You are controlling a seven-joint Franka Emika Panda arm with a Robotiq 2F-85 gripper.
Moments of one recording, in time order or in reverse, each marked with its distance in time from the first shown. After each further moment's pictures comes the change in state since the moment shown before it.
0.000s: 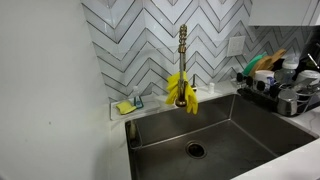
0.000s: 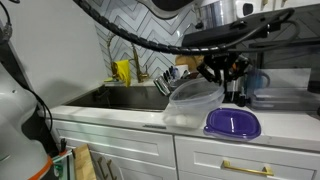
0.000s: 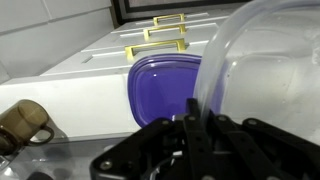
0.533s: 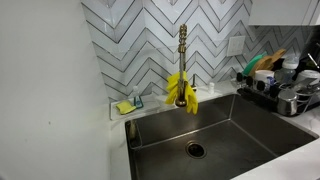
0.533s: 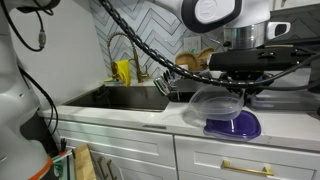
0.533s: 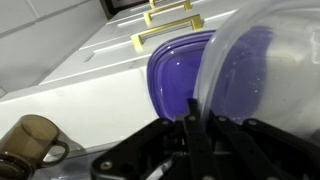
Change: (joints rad) arm -0.079 0.234 0.032 0.178 0.209 0.025 -0.015
